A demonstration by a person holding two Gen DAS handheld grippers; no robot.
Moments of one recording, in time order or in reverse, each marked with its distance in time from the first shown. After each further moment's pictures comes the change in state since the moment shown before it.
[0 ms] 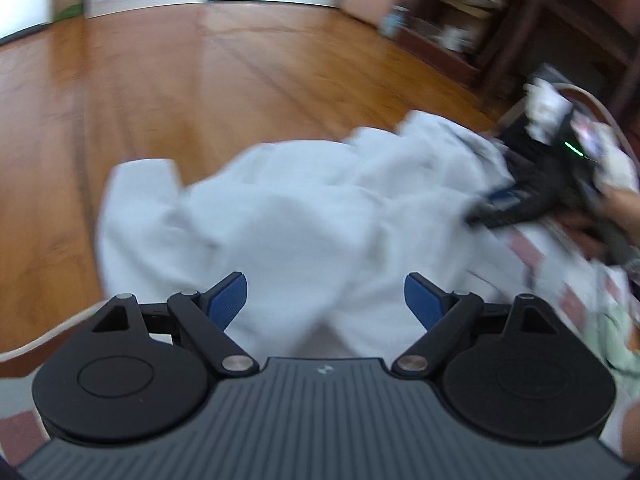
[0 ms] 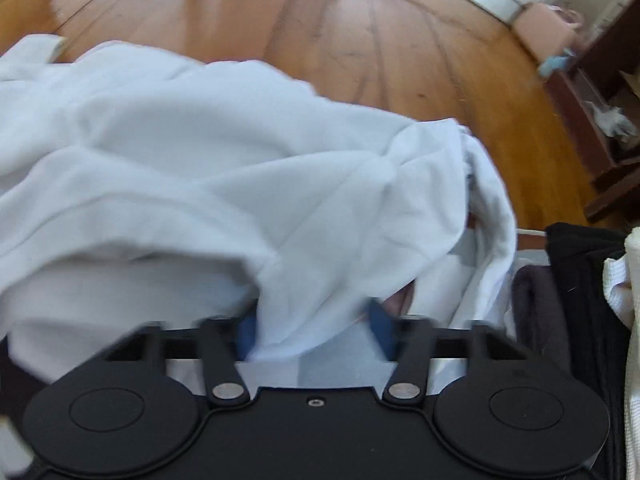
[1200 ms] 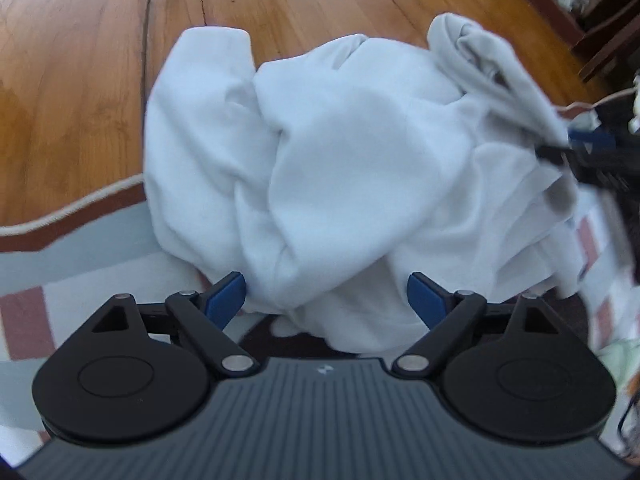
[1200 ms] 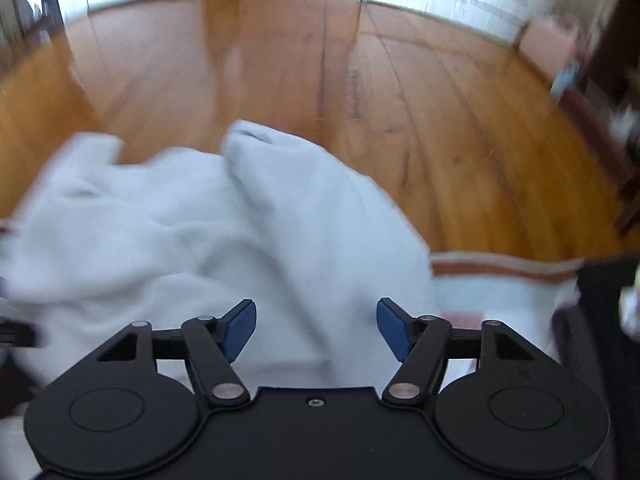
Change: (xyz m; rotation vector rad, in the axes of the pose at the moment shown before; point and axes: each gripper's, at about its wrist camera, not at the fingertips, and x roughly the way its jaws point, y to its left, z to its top) left arm 0.027 0.022 -0.002 -0.269 0.334 0.288; right arm -0.028 0.040 0.029 0.041 -0.165 0.058
